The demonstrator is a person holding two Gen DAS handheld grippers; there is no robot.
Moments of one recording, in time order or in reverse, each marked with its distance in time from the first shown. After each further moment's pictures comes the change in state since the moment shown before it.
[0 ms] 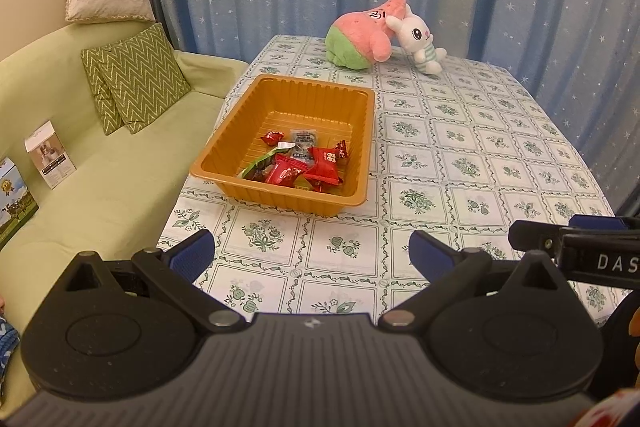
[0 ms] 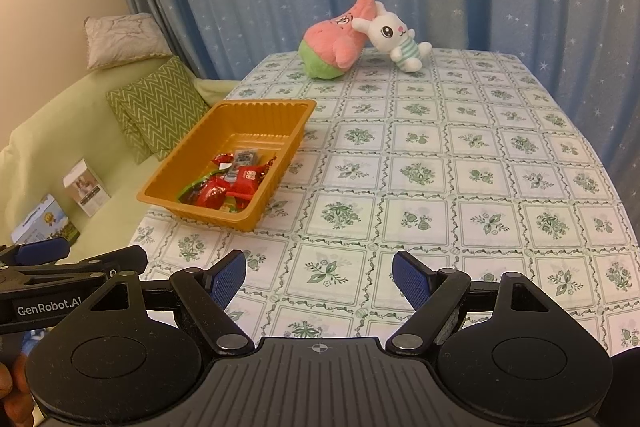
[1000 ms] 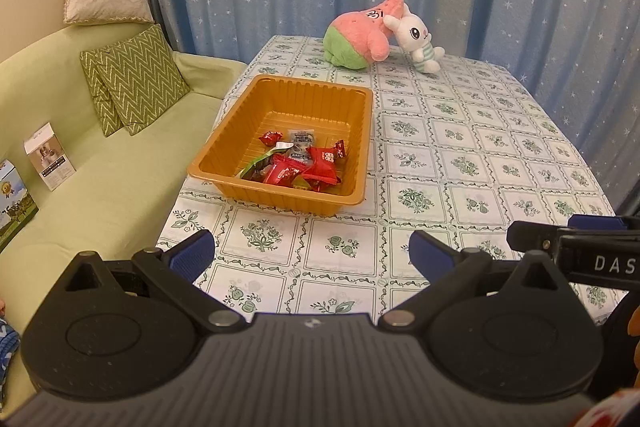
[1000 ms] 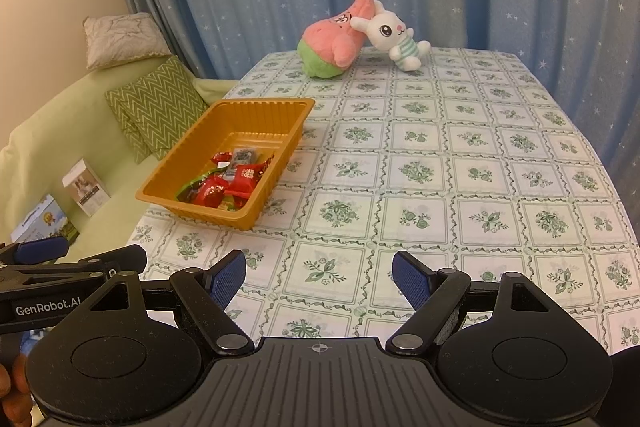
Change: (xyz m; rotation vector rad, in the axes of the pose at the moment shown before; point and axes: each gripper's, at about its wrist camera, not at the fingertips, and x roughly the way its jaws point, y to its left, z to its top) left arm -0.001 0.000 -0.002 0.009 -0.006 -0.004; right arm 0.000 -0.001 -0.003 -0.001 -0.001 0.000
